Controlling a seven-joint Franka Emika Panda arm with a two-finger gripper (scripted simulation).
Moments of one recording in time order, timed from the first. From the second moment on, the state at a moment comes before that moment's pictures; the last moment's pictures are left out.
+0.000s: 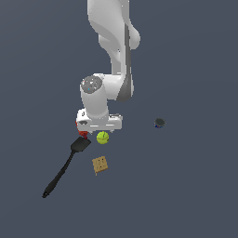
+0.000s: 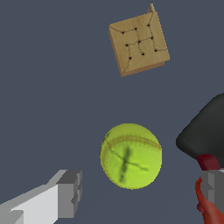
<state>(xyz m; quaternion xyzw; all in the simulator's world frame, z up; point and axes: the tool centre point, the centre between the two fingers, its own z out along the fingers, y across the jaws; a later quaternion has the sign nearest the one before) -0.023 -0.087 0.092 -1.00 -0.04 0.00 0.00</state>
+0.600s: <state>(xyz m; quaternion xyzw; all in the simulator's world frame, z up) -0.025 -0.087 0.057 -1.00 -0.04 0.00 0.00</state>
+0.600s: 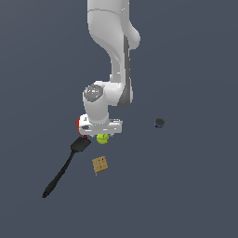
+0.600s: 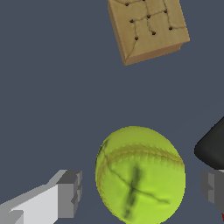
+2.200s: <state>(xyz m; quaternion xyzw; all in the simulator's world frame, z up) -0.006 -0.066 0.088 -1.00 -0.04 0.00 0.00</state>
